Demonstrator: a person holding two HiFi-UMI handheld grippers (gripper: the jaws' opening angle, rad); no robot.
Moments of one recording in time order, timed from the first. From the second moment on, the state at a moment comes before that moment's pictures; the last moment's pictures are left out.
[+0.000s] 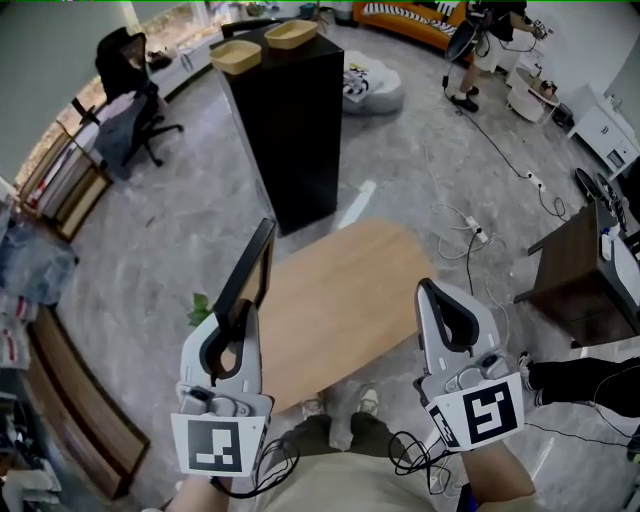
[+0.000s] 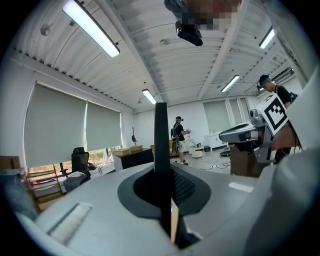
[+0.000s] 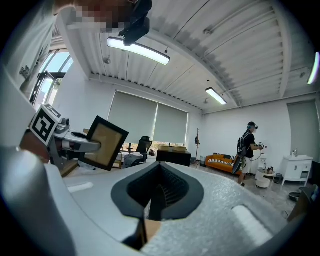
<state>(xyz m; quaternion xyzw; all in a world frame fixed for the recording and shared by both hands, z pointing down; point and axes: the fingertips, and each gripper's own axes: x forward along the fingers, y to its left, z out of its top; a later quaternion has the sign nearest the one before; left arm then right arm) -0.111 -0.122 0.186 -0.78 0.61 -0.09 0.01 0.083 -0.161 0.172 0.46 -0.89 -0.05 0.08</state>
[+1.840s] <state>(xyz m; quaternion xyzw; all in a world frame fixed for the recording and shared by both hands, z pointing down) -0.059 -0.200 0.635 -0.69 0.45 0.05 -0.56 0.007 -0.216 0.489 0.36 -0.90 0.13 0.20</state>
